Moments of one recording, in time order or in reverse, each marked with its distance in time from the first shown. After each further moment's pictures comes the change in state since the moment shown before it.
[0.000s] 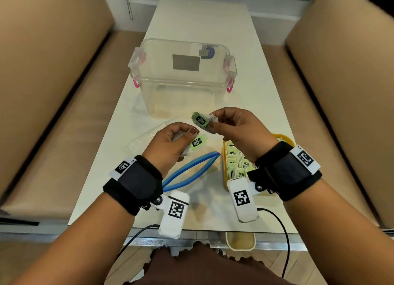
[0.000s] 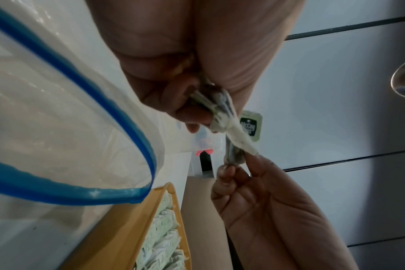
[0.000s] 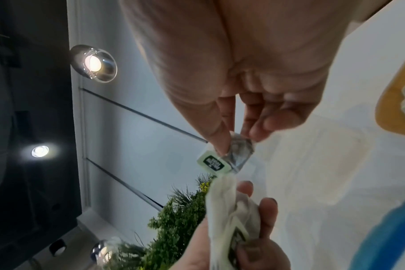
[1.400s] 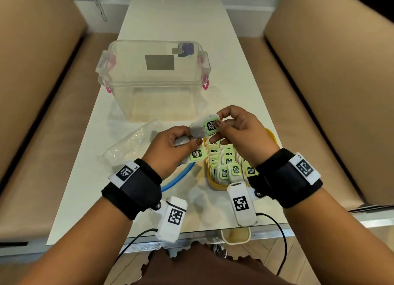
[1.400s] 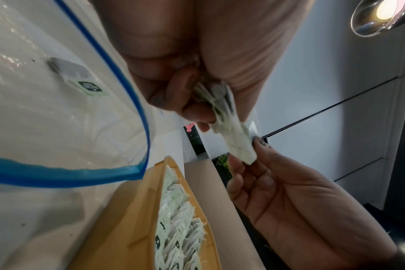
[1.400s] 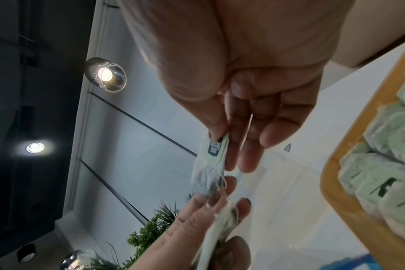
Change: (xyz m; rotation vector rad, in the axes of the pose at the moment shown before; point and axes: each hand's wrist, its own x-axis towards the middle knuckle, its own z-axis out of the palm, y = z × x) left_hand 0.007 -0.002 0.039 0.094 -0.170 0.077; right_hand -0.024 0.023 -0.035 0.130 0.135 -0.017
